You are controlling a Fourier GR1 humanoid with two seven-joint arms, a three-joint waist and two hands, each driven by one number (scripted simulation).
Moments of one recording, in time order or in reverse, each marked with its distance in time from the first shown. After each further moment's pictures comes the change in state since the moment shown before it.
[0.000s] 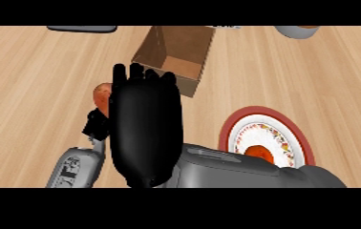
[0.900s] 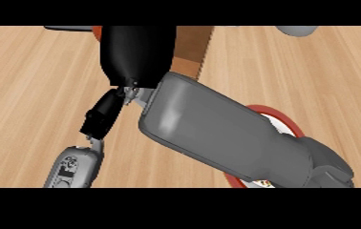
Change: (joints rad) left arm -0.007 0.002 0.008 -0.021 -0.003 0.001 0.009; right arm -0.270 0.007 -0.211 0.368 -0.096 -0.097 -0.041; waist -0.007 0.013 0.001
